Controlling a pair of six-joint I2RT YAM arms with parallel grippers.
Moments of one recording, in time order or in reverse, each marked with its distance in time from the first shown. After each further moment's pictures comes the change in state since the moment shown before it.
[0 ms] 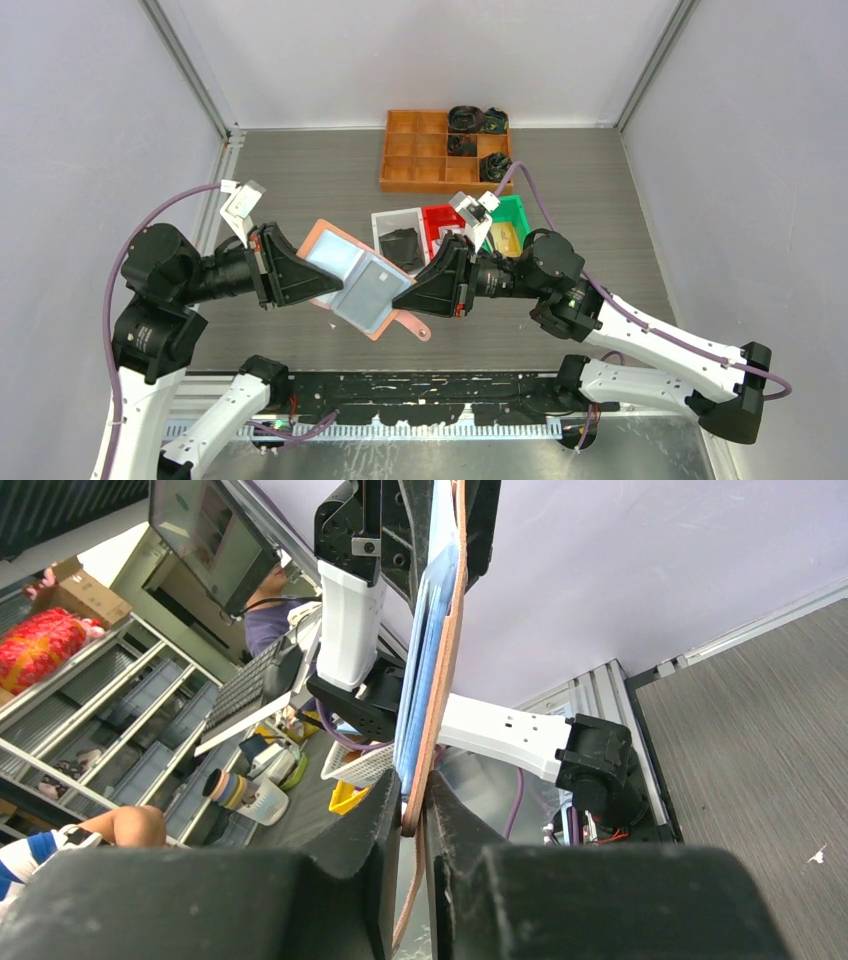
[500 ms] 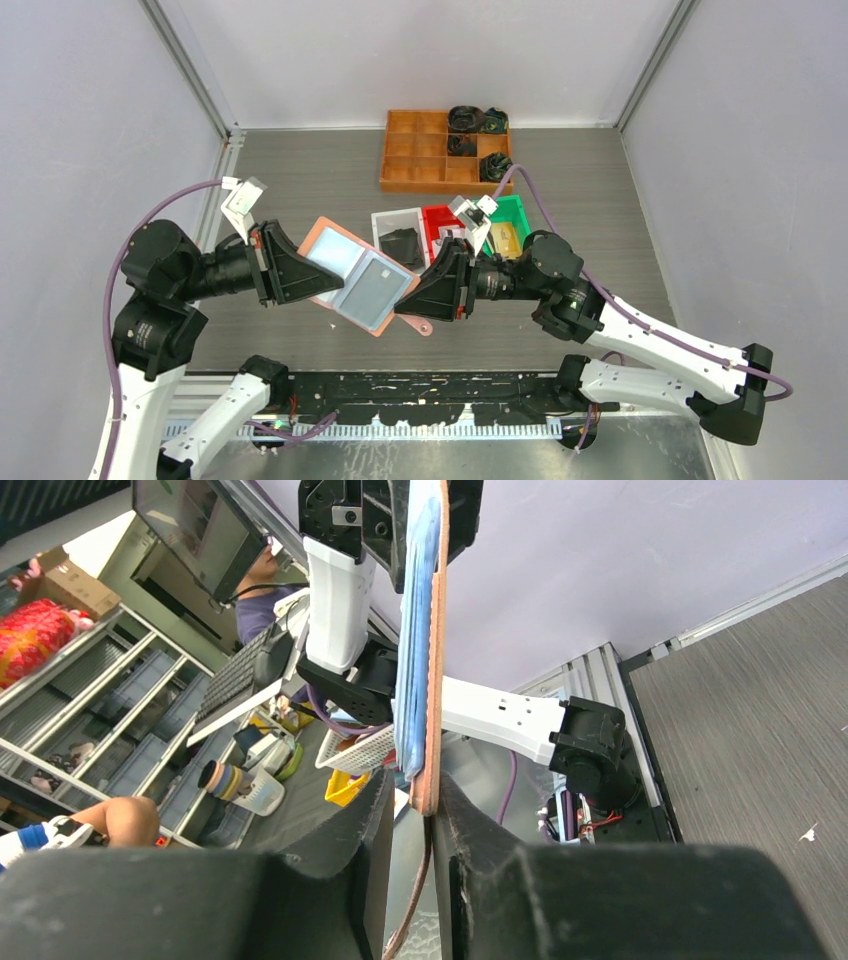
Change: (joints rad) left arm 0.000 0.016 0.018 0.003 0.007 -0.018; right arm 0.000 -0.011 -0.010 -0.037 -0.008 -0.015
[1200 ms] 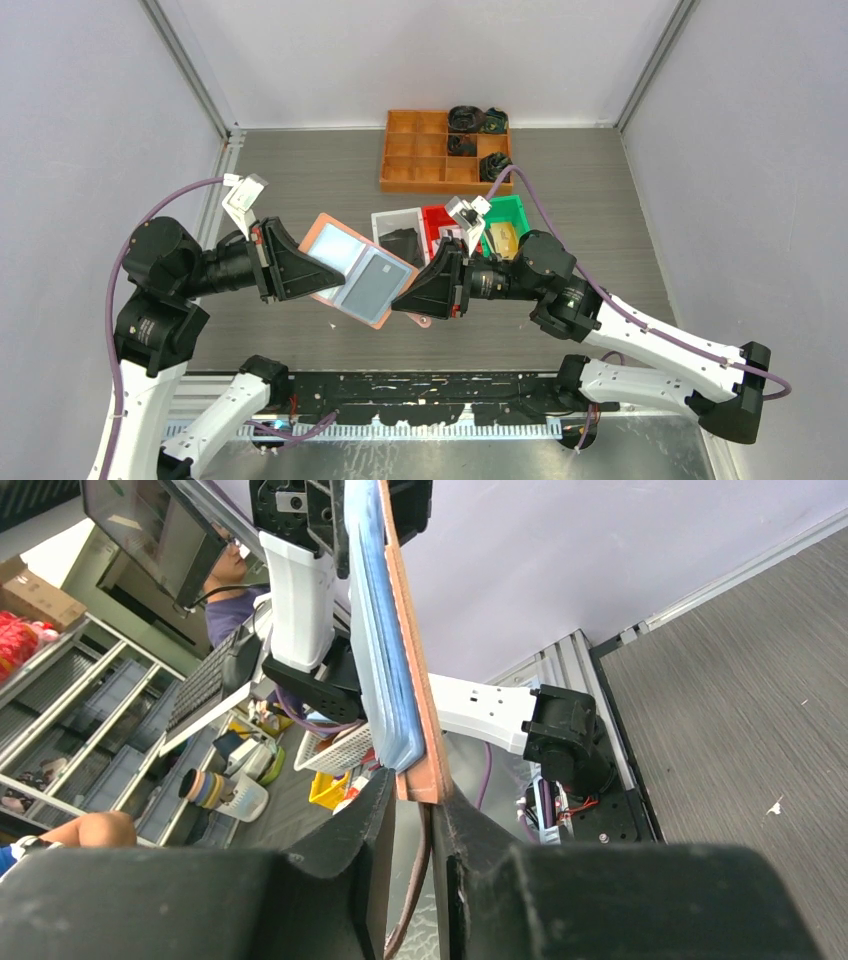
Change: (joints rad) left arm 0.000 0.013 0.000 0.021 0.000 -0.026; right arm 0.000 0.007 0.001 -0.052 0.035 -0.029
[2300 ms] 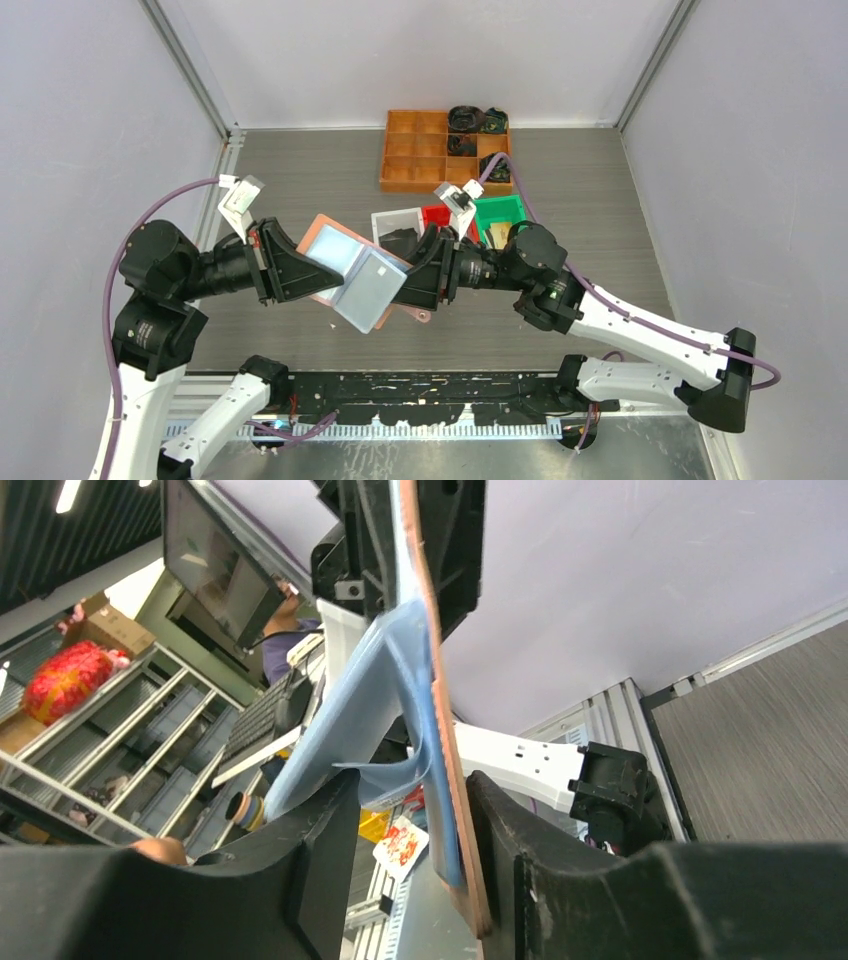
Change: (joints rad) left arm 0.000 -0.010 0.000 0.013 -0.001 0.032; right arm 0.000 0.096 0.051 0.172 -0.009 0.106
